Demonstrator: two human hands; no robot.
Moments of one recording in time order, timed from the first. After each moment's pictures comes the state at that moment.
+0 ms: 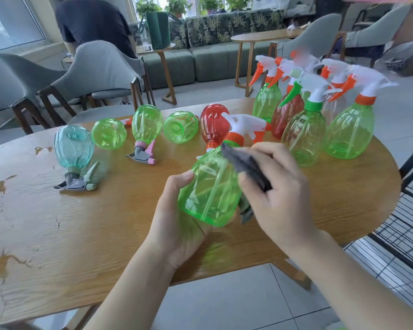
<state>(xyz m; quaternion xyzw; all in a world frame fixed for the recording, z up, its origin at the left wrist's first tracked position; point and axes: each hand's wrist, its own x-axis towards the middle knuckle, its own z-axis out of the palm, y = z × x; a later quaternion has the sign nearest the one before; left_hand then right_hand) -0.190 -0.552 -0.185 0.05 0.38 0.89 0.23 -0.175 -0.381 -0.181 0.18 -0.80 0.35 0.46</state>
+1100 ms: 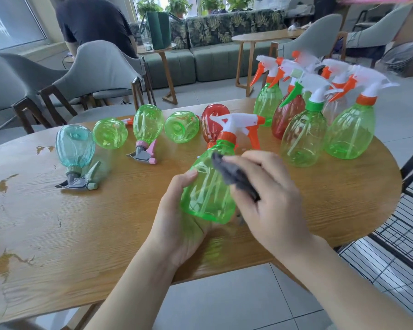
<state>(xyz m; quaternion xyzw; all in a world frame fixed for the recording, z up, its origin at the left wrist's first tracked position) -0.189 -0.553 -0.184 0.08 0.39 0.89 0.23 -0.169 -0.392 -0.186 0.20 -0.81 0.31 0.45</state>
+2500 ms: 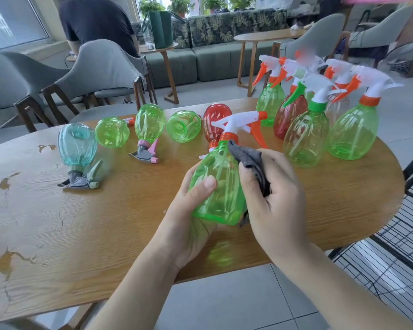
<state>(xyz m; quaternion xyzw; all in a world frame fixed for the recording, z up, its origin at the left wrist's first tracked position) -0.185 -0.552 -0.185 0.12 0.44 0.87 0.20 -0.164 -0.403 -0.184 0.08 -0.78 0.44 0.43</state>
